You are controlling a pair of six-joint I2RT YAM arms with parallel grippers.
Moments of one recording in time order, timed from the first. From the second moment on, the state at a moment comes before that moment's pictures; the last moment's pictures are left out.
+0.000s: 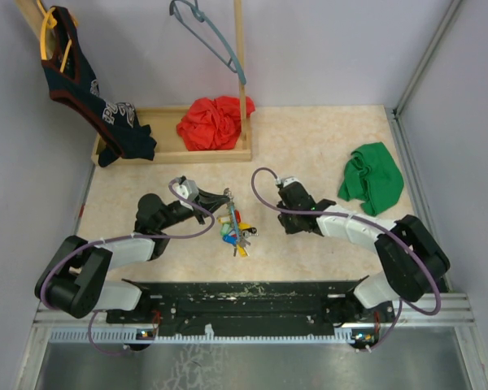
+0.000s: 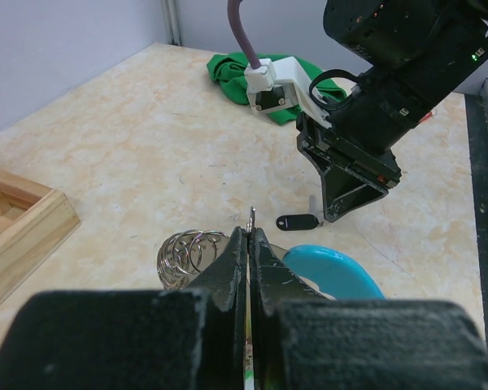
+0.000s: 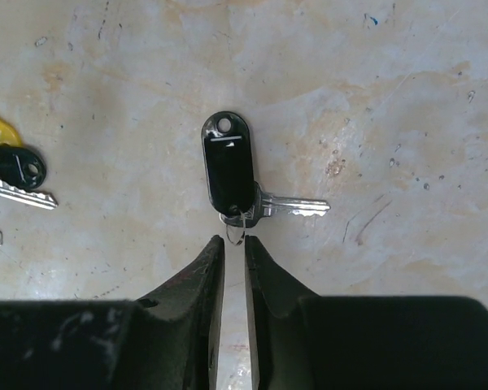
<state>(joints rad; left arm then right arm) -0.42 1.34 0.33 1.17 0.73 -0.07 0.67 1.44 0.73 -0.30 0.14 0.30</state>
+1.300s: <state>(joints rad) -0.42 1.34 0.33 1.17 0.73 -0.06 0.54 1.59 0.92 -0.49 -0.02 0.41</state>
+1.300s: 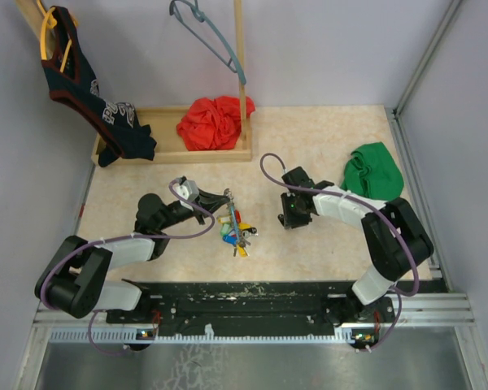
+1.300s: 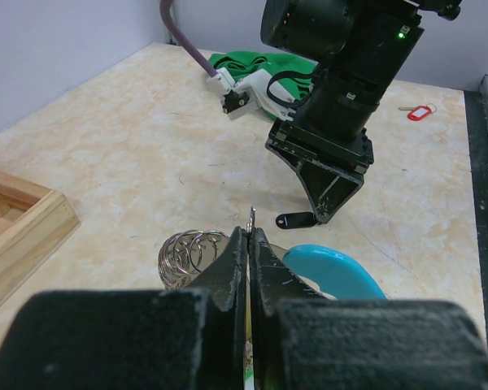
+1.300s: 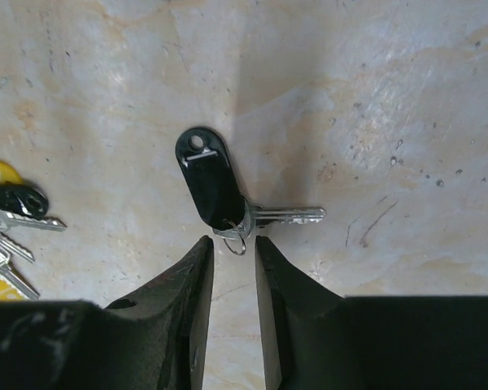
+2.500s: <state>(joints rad) -0.42 1.34 0.35 1.14 0.74 -0.06 0.53 1.47 0.84 -0.36 -0.05 0.32</state>
